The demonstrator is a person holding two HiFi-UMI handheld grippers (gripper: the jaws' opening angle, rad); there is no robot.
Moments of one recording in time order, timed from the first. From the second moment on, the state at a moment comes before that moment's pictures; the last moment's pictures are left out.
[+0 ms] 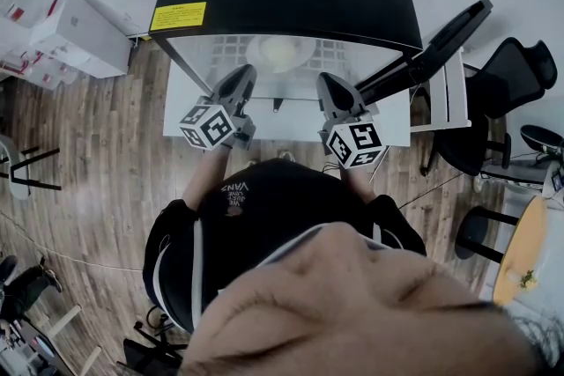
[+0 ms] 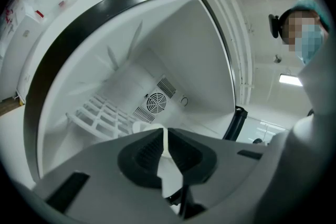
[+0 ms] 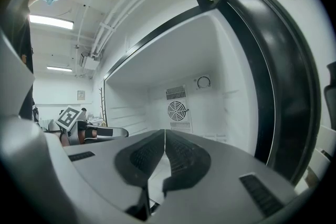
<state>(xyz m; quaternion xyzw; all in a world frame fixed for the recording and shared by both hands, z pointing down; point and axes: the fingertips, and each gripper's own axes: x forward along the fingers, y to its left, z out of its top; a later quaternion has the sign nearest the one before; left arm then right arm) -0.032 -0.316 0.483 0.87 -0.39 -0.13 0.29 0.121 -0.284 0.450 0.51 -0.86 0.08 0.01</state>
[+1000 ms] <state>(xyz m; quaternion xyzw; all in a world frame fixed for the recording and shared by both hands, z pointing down) -0.037 -0.329 0.521 0.80 -0.39 -0.15 0.42 0.117 -0.294 0.453 0.50 -0.86 0.09 0.02</state>
